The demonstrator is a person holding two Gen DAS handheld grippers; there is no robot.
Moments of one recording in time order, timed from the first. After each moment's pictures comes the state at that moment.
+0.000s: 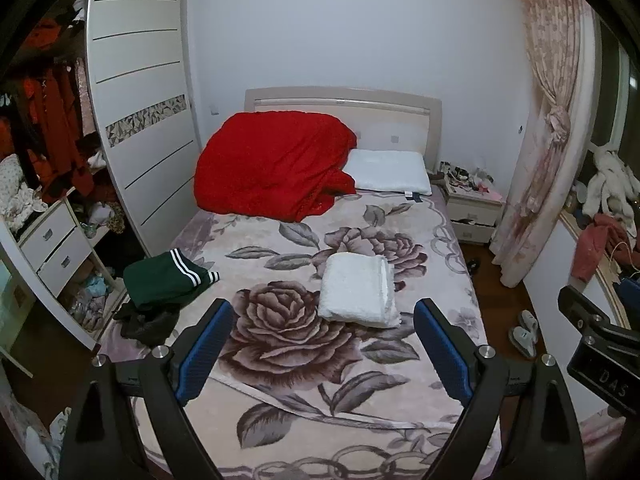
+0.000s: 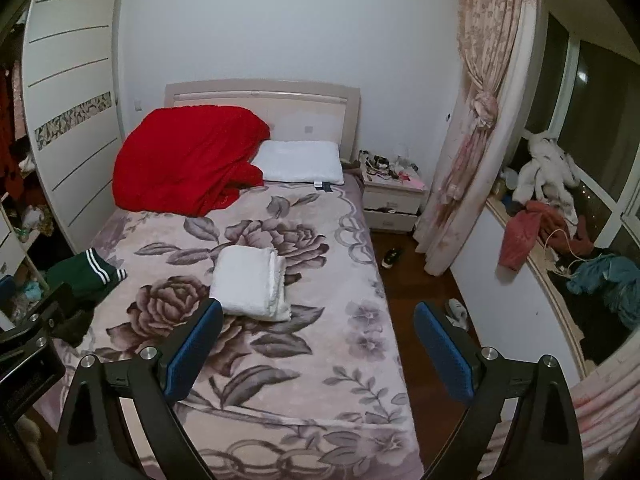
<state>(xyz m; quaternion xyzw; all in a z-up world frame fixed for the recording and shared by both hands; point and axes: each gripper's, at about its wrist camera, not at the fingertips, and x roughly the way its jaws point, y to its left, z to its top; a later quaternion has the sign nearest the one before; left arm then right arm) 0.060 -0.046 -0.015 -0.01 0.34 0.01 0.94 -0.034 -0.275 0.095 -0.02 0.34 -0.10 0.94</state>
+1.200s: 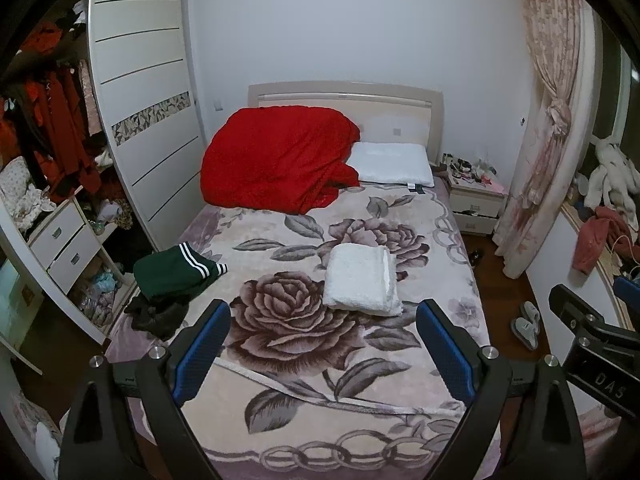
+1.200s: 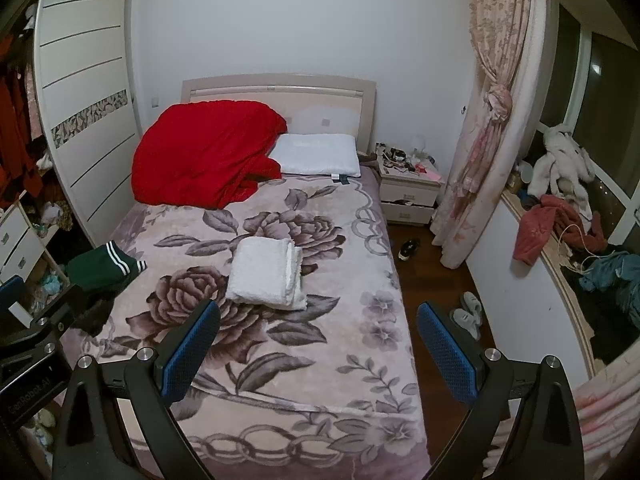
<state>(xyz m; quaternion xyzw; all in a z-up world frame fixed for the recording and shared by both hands) 0.038 -0.057 0.003 0.00 0.35 0.02 0.94 -0.035 -0.291 0.106 -0.01 0.36 -0.06 0.93</state>
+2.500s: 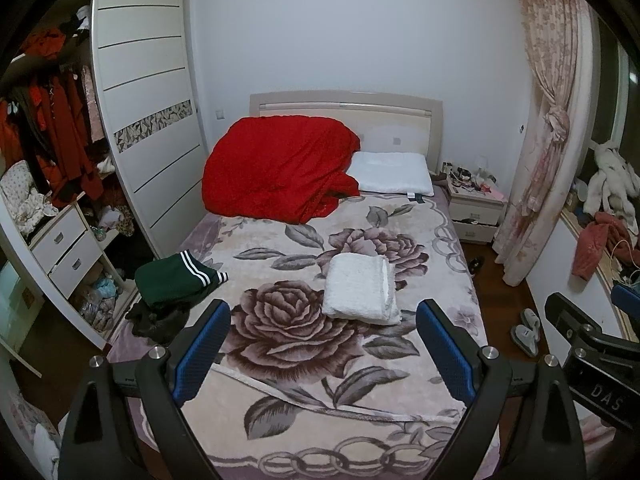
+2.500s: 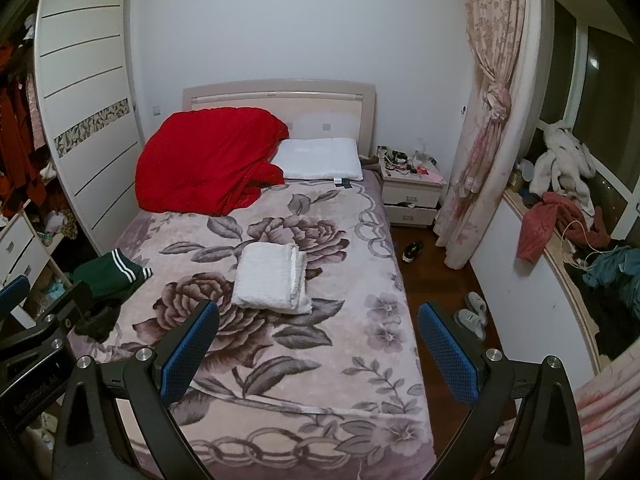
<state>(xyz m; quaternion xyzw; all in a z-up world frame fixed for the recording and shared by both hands) 0.035 -0.065 0.013 0.00 0.34 0.02 0.94 -0.048 -0.285 0.104 0.00 0.35 -0.06 0.94</state>
